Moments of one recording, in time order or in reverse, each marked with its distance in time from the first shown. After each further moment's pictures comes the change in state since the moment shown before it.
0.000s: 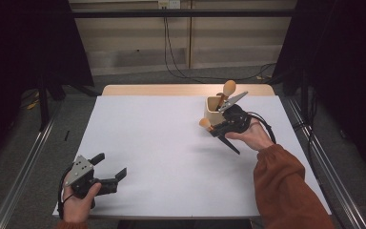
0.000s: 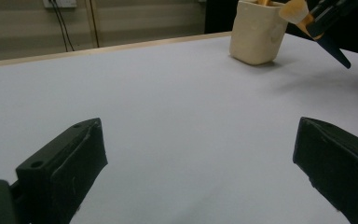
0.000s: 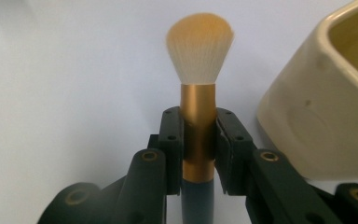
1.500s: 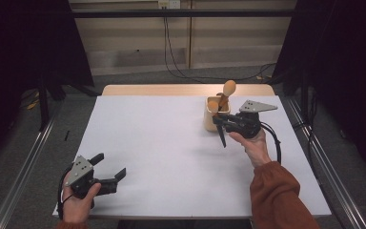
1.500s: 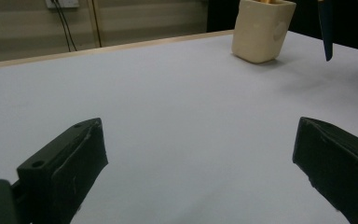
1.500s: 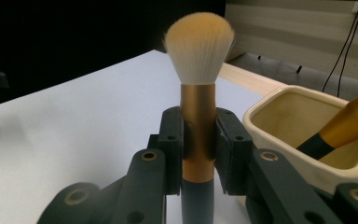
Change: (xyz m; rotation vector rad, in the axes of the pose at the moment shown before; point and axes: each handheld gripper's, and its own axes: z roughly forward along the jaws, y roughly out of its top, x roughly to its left) left arm 0.000 0.000 0.000 0.006 0.008 0.007; right arm 0.013 -0.031 -0.016 -0.569 -0.136 0.119
